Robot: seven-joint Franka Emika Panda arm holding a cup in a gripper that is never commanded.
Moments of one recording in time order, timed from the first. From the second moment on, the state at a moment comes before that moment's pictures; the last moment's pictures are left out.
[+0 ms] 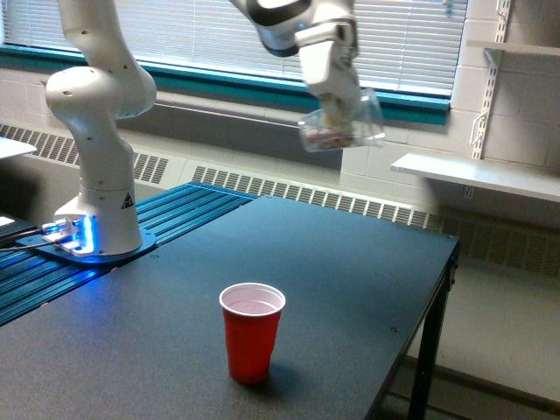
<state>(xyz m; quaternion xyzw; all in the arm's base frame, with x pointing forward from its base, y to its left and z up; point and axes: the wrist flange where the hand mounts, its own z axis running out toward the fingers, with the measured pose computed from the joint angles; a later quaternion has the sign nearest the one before) 0.483 -0.003 0.446 0.90 -0.37 0.20 0.07</state>
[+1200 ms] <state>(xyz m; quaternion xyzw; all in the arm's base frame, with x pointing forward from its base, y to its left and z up) 0.389 -0.178 0.358 0.83 -0.54 0.08 0.15</state>
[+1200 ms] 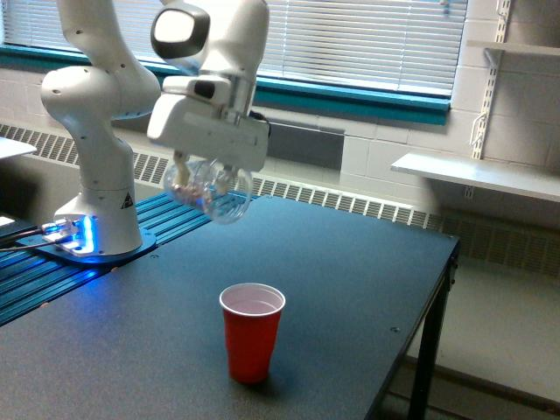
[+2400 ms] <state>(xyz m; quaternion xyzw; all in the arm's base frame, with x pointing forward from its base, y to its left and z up) 0.420 -0.200 0.316 0.81 -0.57 0.03 0.12</state>
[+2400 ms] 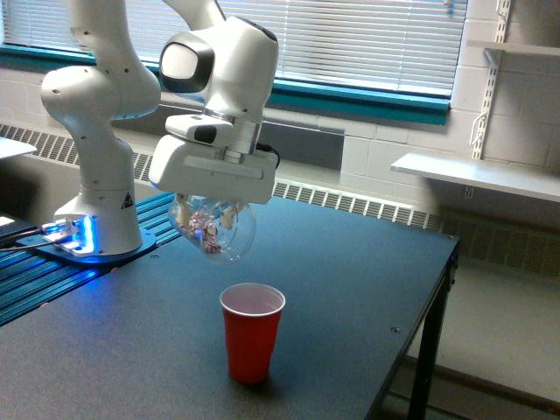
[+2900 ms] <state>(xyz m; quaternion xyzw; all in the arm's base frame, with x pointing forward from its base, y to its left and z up) 0.436 -0.206 0.308 0.81 -0.57 0.01 0.11</state>
